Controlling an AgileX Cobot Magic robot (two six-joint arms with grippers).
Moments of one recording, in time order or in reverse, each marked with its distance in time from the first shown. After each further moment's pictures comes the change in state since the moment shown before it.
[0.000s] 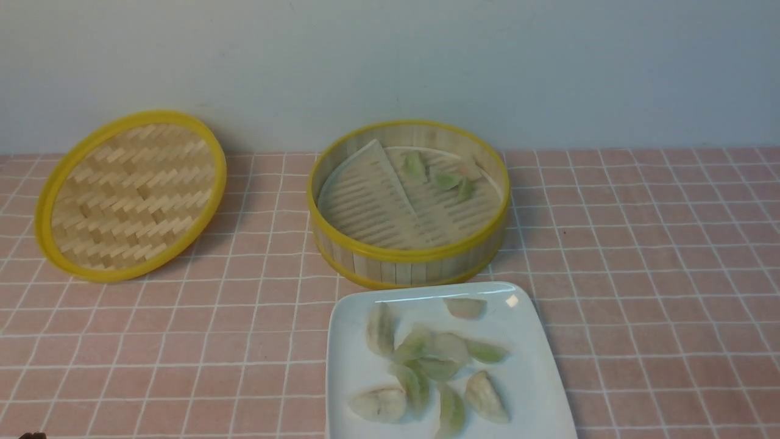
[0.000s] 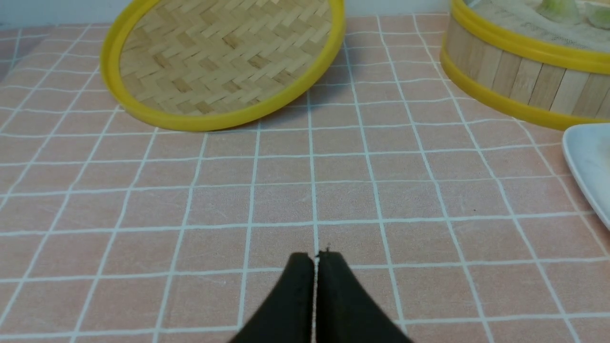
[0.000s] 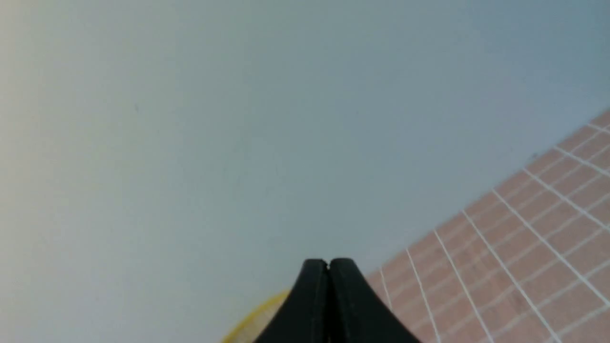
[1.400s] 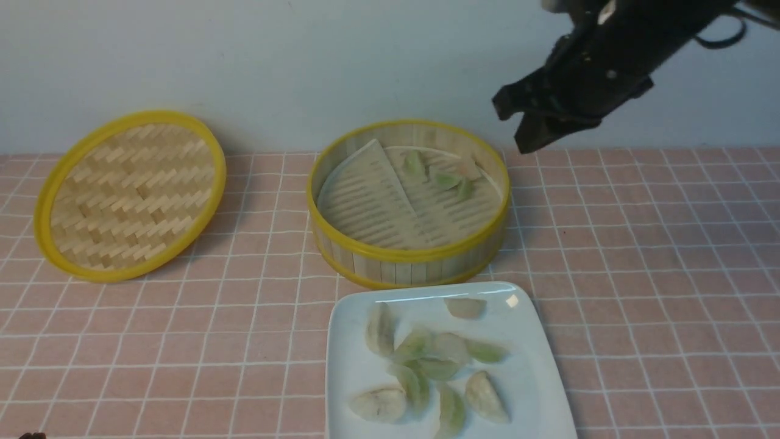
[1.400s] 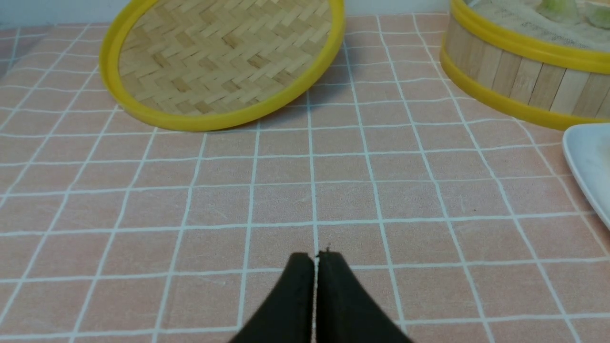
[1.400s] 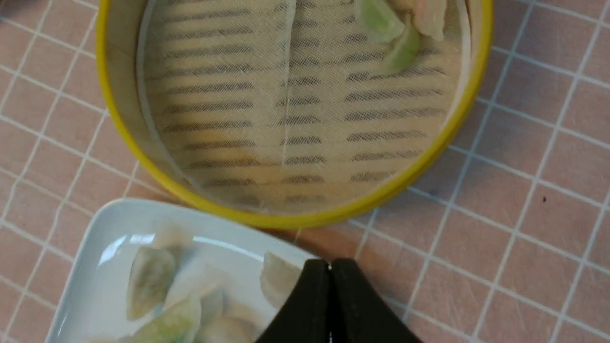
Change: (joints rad) right arm 0.358 1.961 -1.953 -0.478 1.274 -0.124; left arm 0.000 0.000 0.000 0.000 0.000 0.000
